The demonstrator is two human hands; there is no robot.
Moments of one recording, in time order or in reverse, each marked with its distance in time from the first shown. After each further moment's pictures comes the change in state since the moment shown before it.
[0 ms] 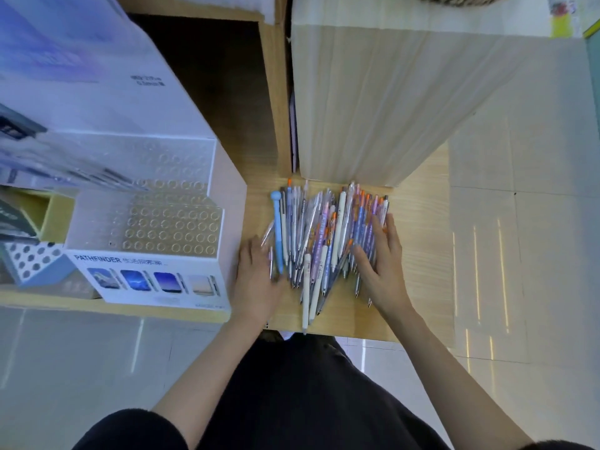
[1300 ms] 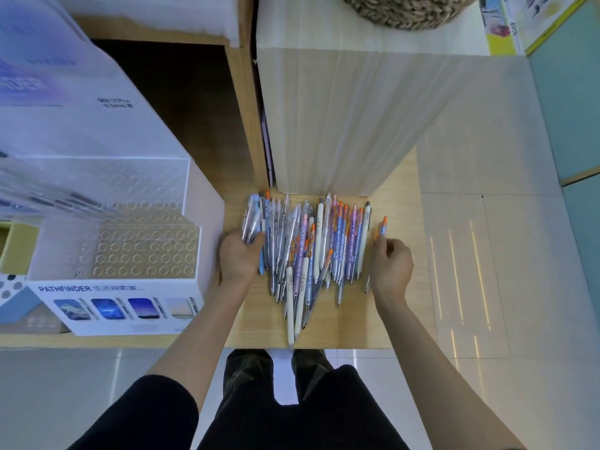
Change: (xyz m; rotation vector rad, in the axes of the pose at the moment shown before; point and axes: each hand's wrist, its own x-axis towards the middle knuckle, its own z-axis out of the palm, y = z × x) left_hand 0.073 0.024 -0.004 -0.423 0.154 -0.117; right_hand 0.025 -0.011 -0.018 0.030 0.470 0.482
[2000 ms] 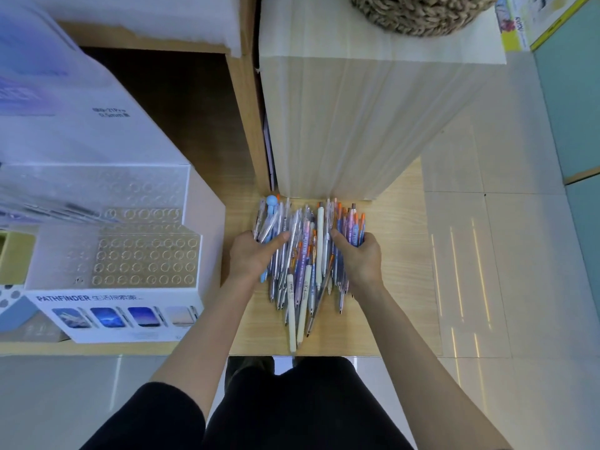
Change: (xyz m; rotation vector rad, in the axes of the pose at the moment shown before) left_hand 0.008 0.013 0.007 -0.159 -0.187 -0.171; right_hand -0.004 -0.032 0.034 0.228 -0.300 0.175
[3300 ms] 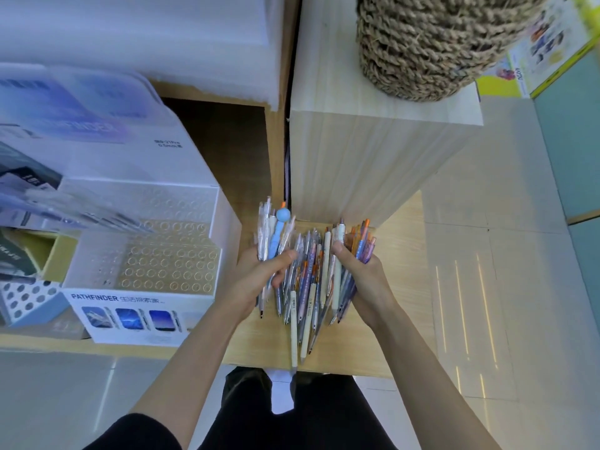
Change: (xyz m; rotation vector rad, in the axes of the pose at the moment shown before) left_hand -0.053 0.029 -0.038 -0.268 -0.314 0.195; right_hand -0.048 -0.045 -0.023 0.347 -0.478 -0.059
